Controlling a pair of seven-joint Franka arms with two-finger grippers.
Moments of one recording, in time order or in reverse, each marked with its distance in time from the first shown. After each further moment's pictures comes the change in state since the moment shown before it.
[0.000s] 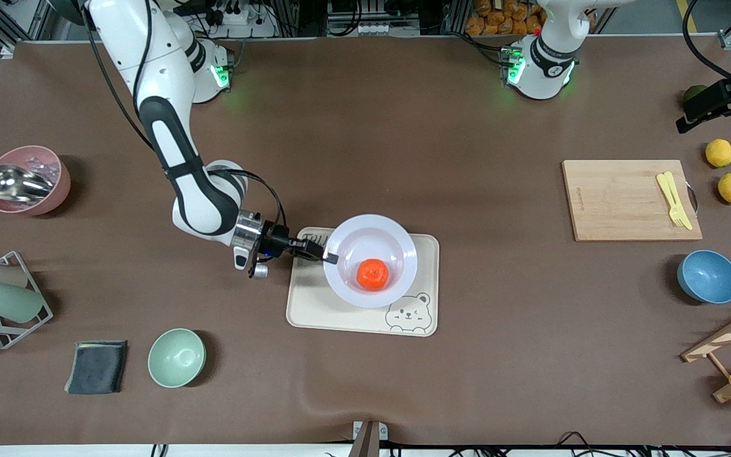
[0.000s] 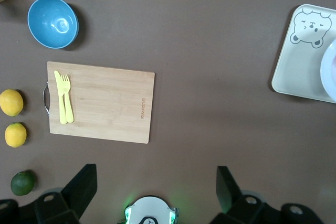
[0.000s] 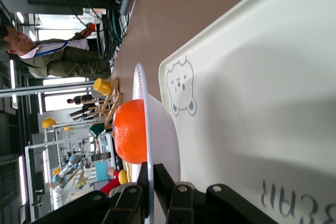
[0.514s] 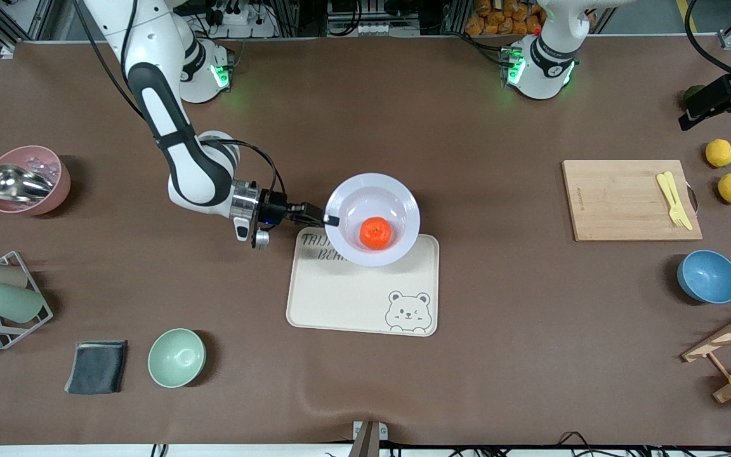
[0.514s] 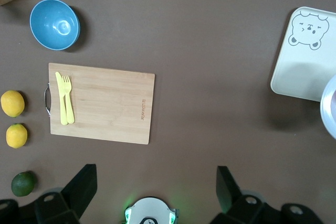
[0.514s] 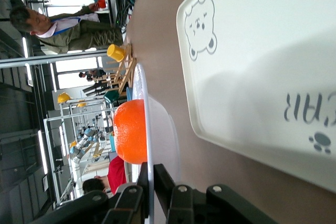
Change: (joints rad) left arm 0.000 -0.011 0.000 0.004 0.000 0.000 0.000; right arm 0.019 -0.167 0.002 -0.213 -0.002 -0.119 -0.012
